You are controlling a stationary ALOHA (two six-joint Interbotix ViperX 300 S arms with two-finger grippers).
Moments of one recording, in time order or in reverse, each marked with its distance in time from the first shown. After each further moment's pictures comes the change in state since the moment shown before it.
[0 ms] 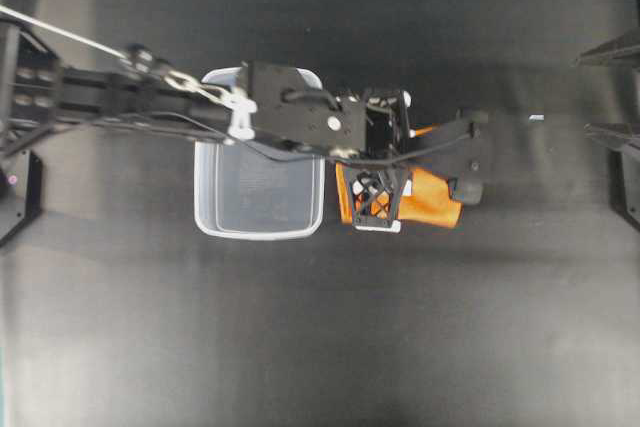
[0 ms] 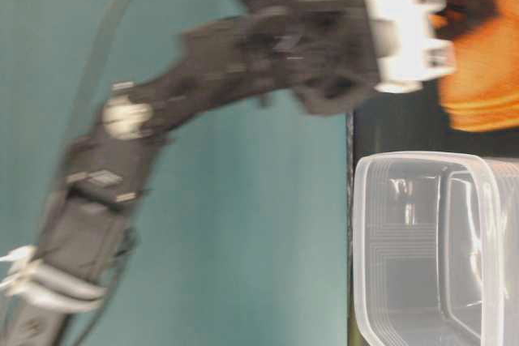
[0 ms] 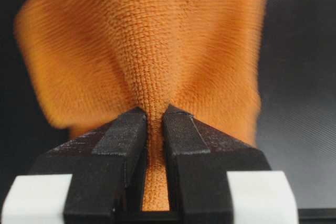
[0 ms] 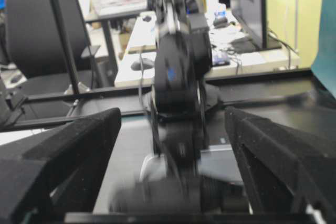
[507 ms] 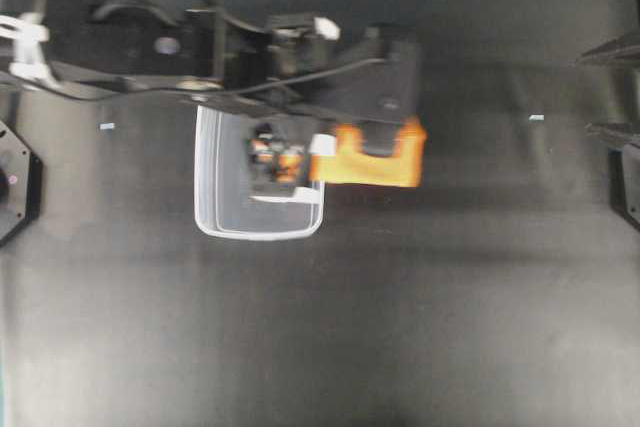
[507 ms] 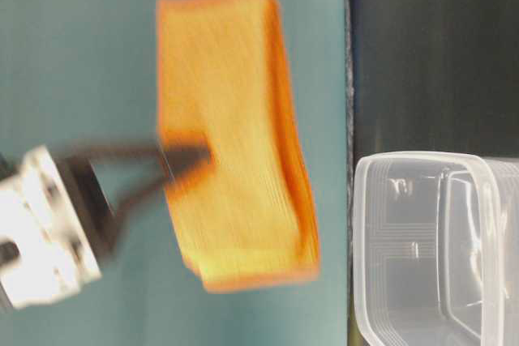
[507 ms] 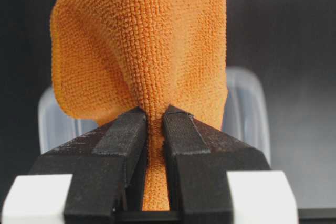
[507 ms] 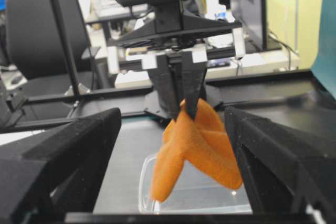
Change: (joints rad) left arm 0.021 -0.459 0.229 0.000 0.232 0.000; right arm 0.000 -0.005 0.002 0.000 0.000 0.003
